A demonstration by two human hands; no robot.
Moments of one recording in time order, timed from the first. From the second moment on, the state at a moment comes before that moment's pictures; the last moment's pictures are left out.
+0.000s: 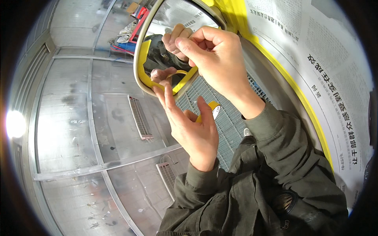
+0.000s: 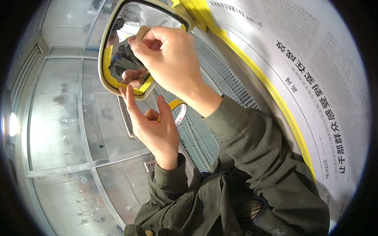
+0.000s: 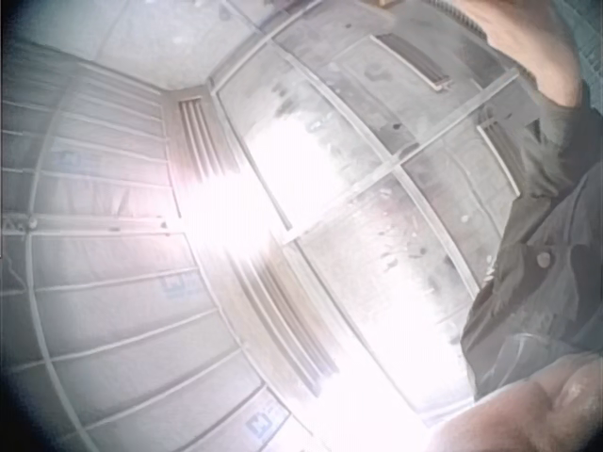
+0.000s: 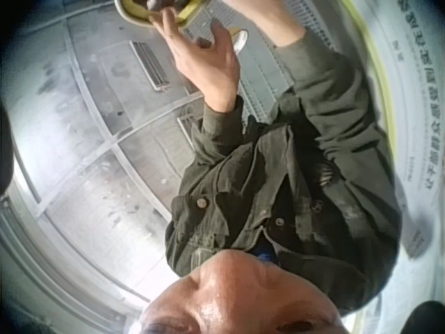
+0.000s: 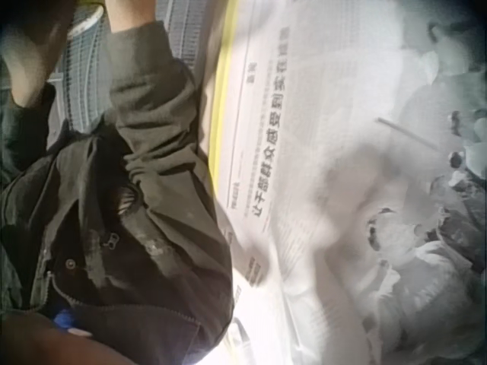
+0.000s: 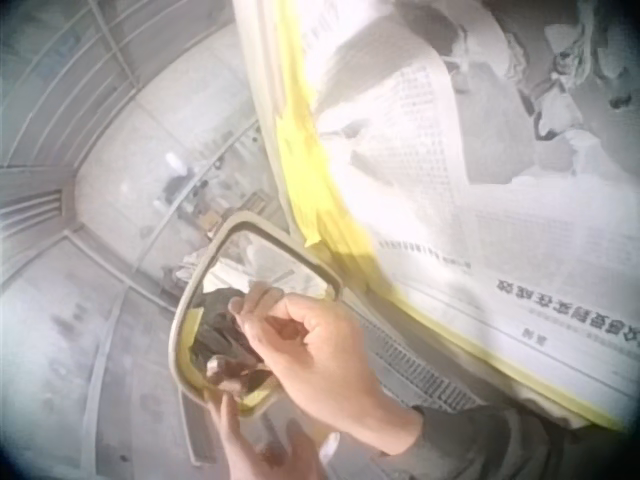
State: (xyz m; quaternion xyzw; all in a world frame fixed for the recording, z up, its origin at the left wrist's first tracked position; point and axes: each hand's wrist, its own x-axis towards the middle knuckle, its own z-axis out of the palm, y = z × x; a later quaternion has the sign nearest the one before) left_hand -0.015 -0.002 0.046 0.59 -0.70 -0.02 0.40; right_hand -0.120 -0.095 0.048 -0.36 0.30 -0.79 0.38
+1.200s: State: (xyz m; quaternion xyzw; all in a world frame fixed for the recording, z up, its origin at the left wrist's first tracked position) left_hand 0.057 0.063 -0.008 0.64 -0.62 -0.33 0.32; right_hand -0.079 -0.097 0.066 -0.57 0.39 -0.69 0.22
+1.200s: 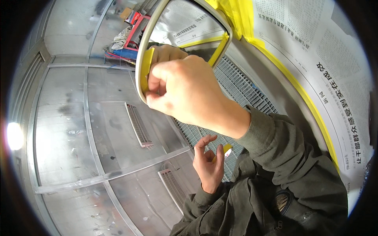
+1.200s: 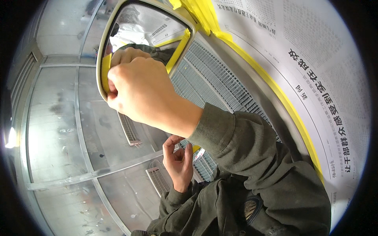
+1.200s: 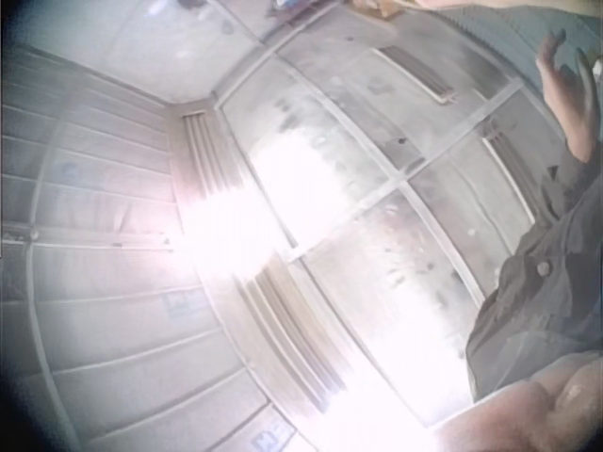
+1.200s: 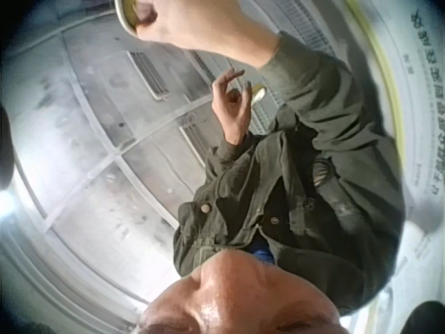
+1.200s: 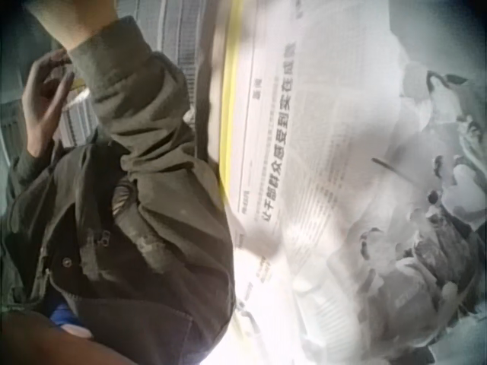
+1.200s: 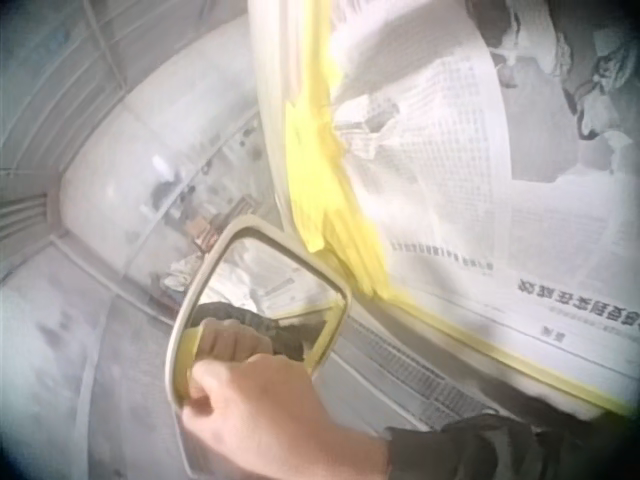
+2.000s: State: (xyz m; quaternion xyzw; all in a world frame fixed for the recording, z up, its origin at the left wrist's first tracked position) left_hand 0.069 0.016 0.056 0.36 -0.52 -0.48 0.60; right_hand -0.111 0.009 0.017 -0.55 0.30 -0.50 0.60
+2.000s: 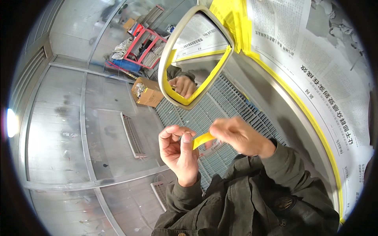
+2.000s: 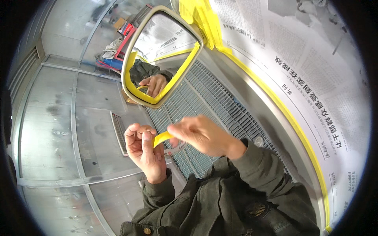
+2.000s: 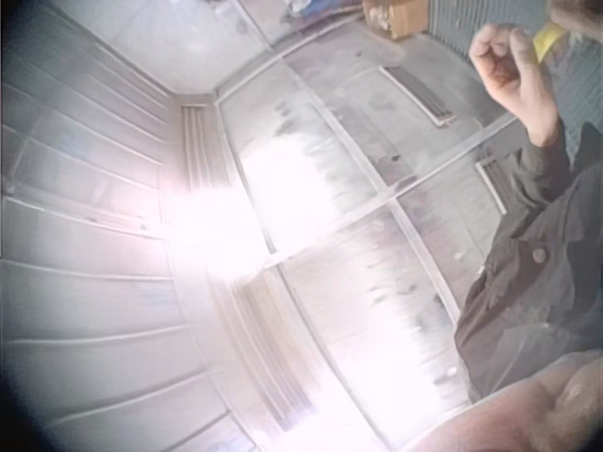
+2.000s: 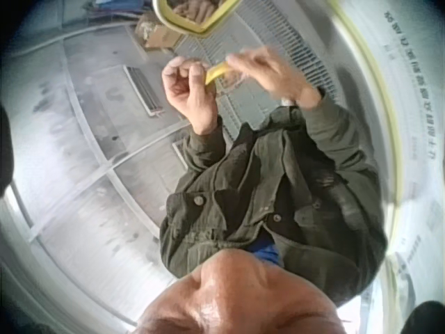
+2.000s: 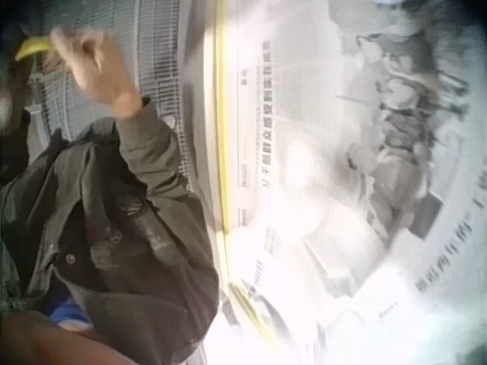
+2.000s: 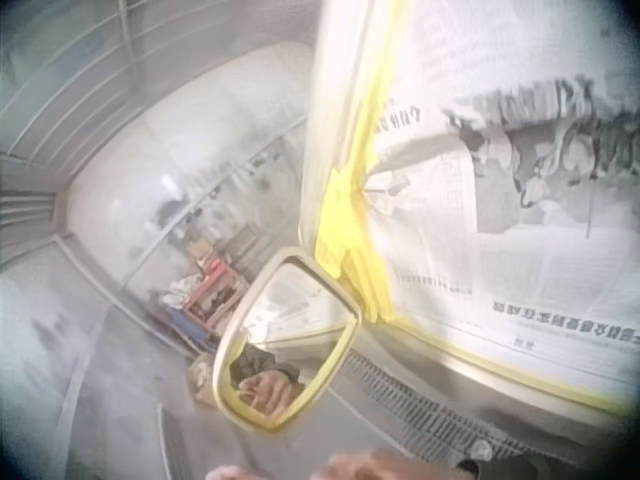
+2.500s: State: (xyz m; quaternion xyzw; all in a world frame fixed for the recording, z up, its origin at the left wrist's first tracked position) left_hand 0.095 -0.020 0.082 0.27 -0.70 -0.55 0.38; right_hand -0.115 0.053 0.040 -0.78 0.35 -0.50 0.14
